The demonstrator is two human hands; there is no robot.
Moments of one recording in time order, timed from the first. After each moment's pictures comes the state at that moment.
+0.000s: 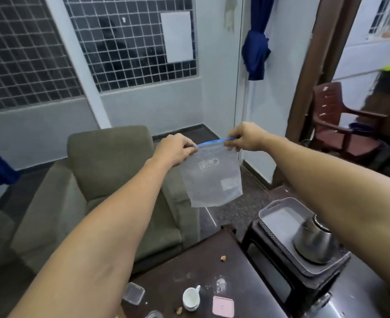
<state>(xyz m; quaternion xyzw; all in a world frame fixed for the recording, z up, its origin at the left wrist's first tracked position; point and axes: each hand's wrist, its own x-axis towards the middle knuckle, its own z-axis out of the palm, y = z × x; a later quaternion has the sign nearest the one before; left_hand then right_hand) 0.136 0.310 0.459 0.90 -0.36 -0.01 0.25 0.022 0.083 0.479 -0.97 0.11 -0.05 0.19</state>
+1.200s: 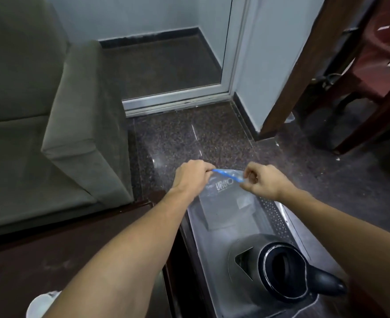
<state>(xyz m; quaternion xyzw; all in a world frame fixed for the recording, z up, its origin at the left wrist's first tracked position) 0.125 -0.130 0.032 0.93 -0.30 -0.15 0.15 0.014 -0.339 0.033 -0.95 0.16 0.11 0.25</state>
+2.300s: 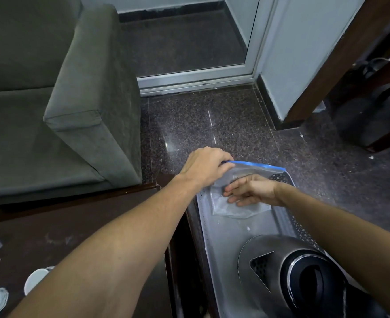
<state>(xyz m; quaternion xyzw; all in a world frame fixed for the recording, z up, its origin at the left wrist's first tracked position) 0.128 -0.124 0.002 0.91 -0.37 -0.11 0.18 0.045 -0.312 -0.077 -0.64 0.21 0.37 0.64</state>
